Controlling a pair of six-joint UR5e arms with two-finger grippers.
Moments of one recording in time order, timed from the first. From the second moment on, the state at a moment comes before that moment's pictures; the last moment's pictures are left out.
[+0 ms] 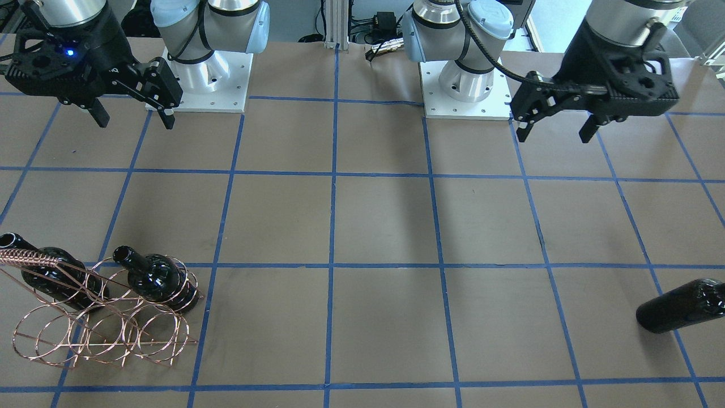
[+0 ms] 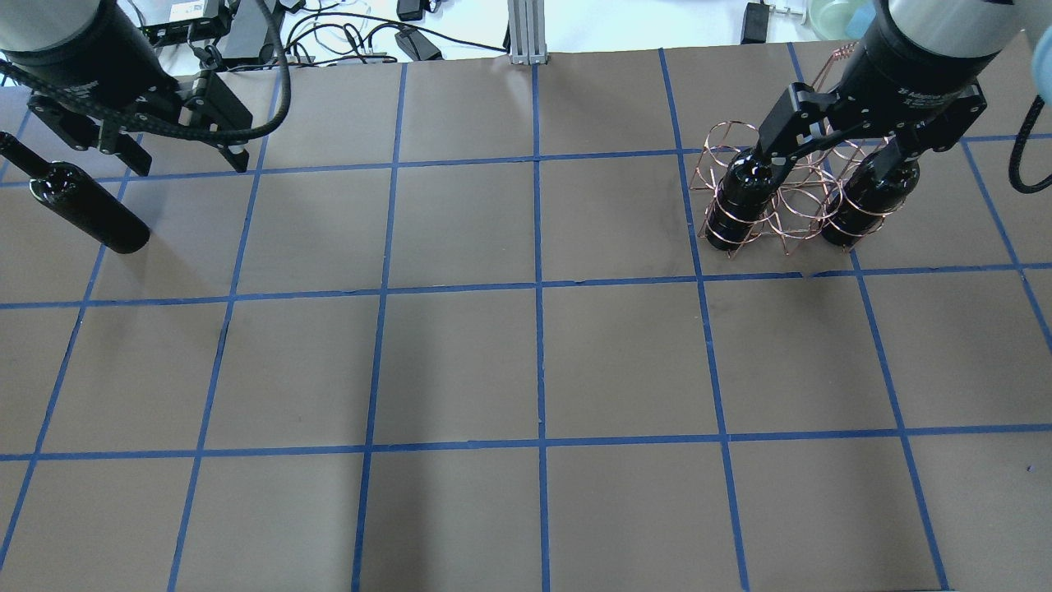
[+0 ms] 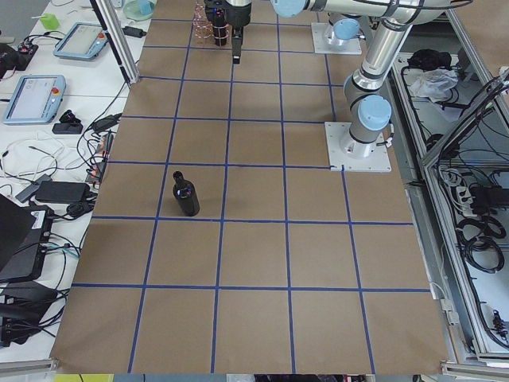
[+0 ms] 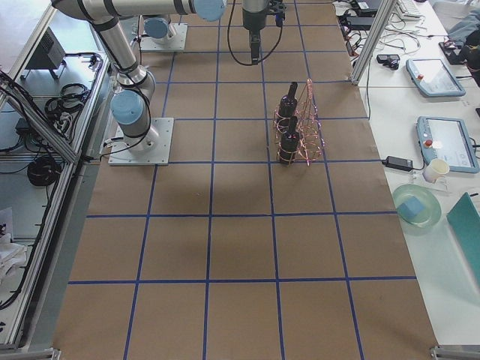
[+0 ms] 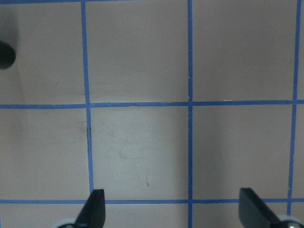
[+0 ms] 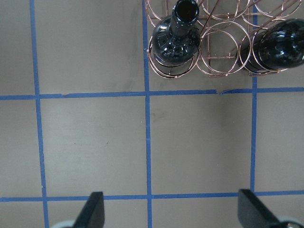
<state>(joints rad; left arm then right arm) -1.39 -1.54 -1.48 -1.63 1.58 0.16 1.50 -1.65 1.58 -1.56 -1.56 -0.06</state>
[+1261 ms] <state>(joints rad) -0.97 -1.87 -1.30 -1.44 1.56 0.61 1.49 -1.65 1.58 -1.56 -1.56 -0.07</state>
